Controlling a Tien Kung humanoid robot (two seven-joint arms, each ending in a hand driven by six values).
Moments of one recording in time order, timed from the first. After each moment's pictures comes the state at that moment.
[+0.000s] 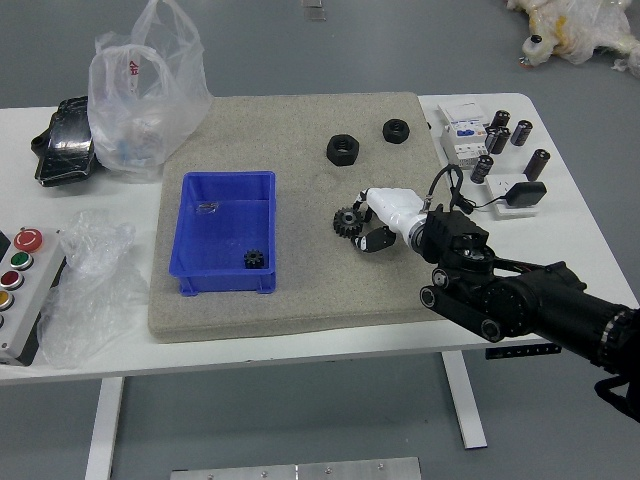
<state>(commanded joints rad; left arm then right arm) -0.13 0.18 -0.94 -0.35 0.91 0.03 0.50 0.87 -0.14 0.23 0.81 -1.56 -0.21 -0.24</state>
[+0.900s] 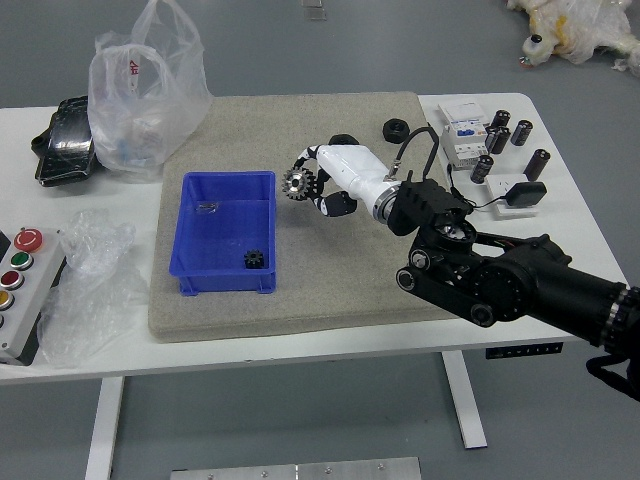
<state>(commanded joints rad) -0.12 0.18 -0.95 -0.36 0.92 0.04 0.50 0.98 -0.15 0.26 1.03 -1.62 -0.27 -0.22</state>
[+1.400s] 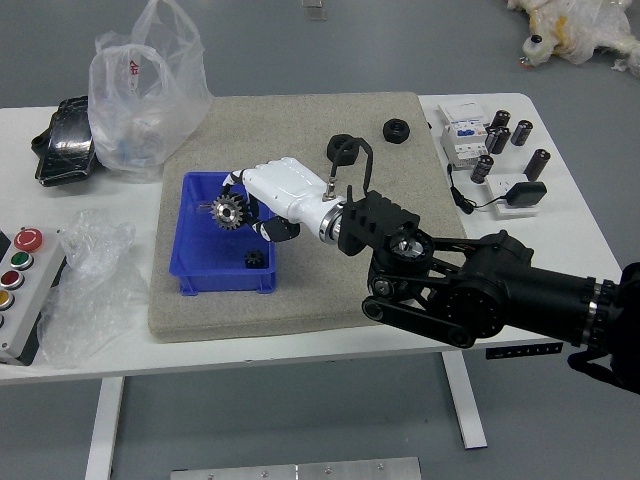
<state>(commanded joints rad) -0.12 0.18 -0.95 -0.36 0.93 0.04 0.51 1.02 -0.09 0.16 1.13 -1.69 -0.27 -0.22</state>
